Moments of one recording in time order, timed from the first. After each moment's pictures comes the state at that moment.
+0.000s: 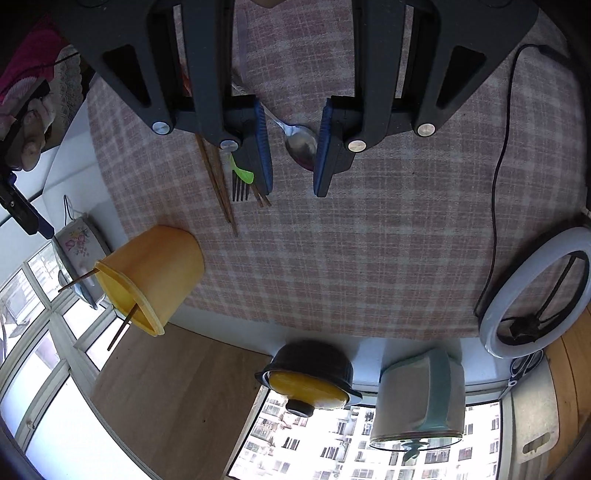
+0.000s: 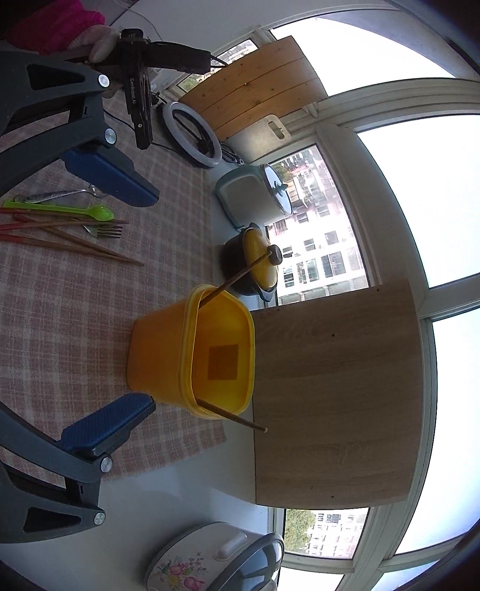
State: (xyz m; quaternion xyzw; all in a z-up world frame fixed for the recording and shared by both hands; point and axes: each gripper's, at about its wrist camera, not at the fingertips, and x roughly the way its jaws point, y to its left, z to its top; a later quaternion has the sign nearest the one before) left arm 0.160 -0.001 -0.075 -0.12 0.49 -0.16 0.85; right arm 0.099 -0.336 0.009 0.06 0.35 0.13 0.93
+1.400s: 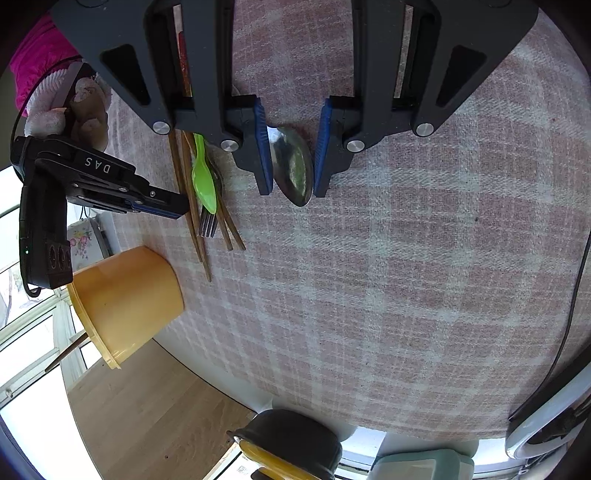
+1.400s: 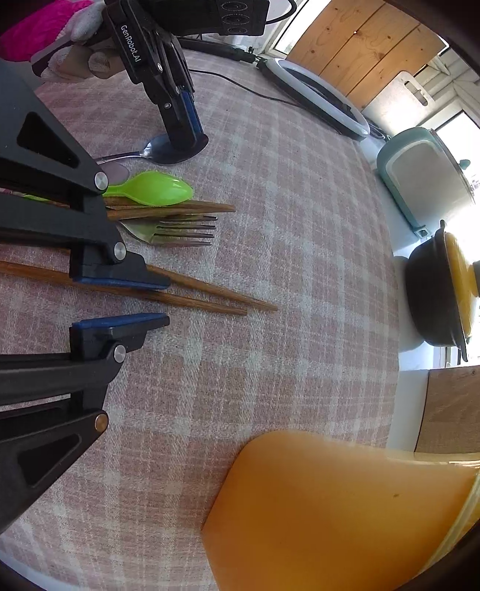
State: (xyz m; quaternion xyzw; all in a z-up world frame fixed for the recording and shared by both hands) left arm 0.184 -0.007 -0.170 -0.19 0.55 -0.19 0.79; right arm 0.198 -0.230 -0.157 0.01 0.60 0.16 0.78
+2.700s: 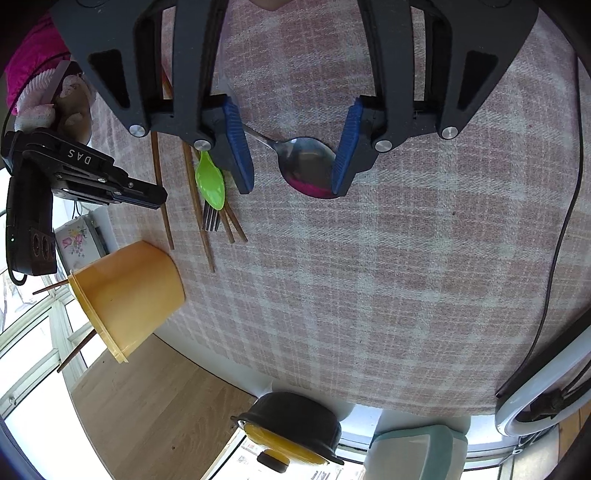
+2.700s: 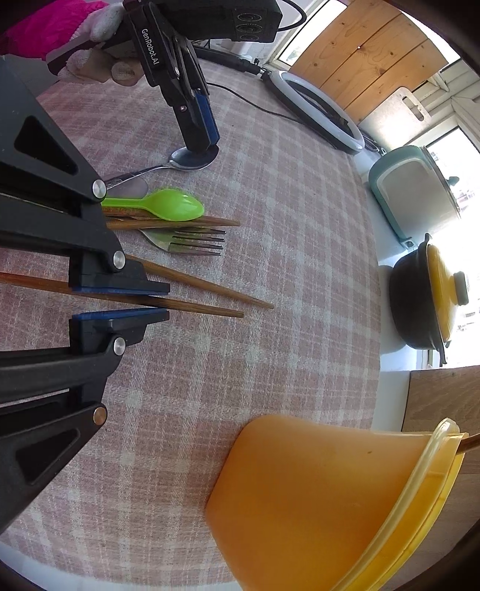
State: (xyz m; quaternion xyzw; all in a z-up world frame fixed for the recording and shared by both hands) left arm 0.172 0.001 -0.153 -0.17 0.53 -0.17 0.81; right arm 0.181 -0.241 -0.139 0.01 0.58 0.17 0.80
